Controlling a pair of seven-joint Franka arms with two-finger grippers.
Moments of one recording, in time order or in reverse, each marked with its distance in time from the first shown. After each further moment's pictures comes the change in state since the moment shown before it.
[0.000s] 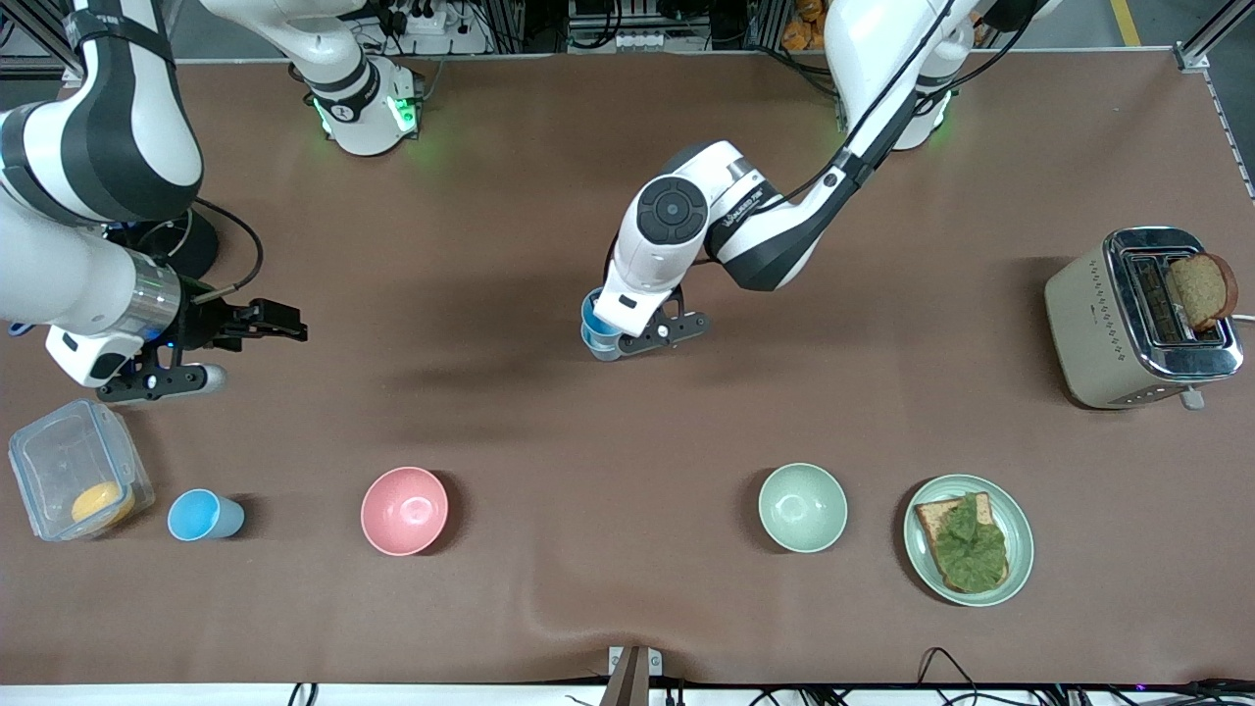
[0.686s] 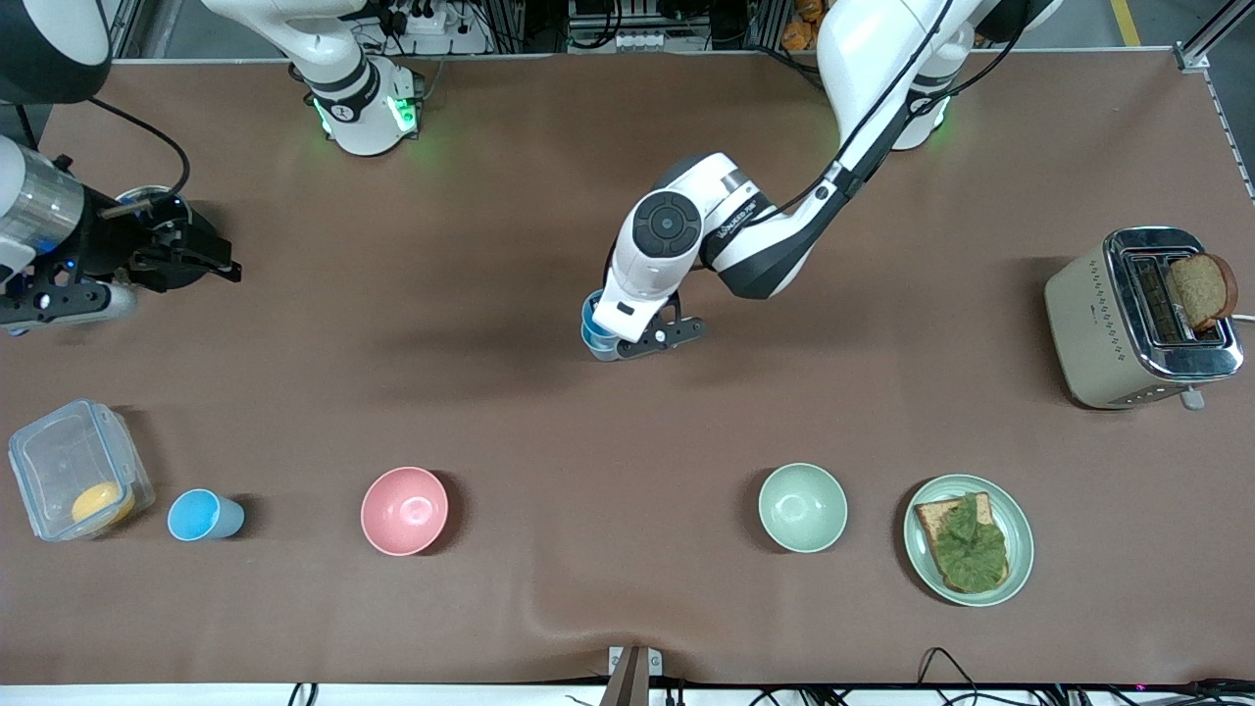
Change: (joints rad) left arm -0.005 0.031 0.000 0.004 0.000 0.004 0.000; right arm -0.045 -0.162 -0.002 0.012 -0.049 -0.149 -0.007
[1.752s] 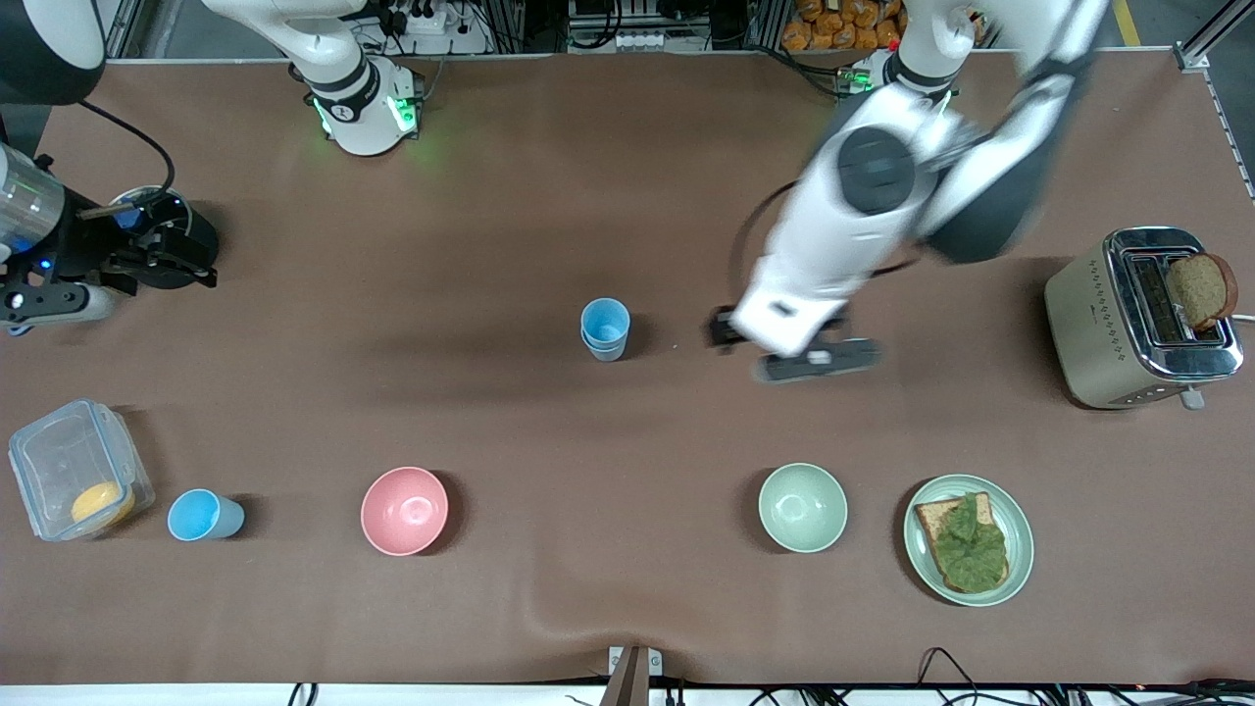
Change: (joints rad) left arm 0.311 -0.322 0.027 0.060 0.053 -0.336 0.518; right arm -0.008 0.003 0.000 0.030 -0.071 0.013 -0.008
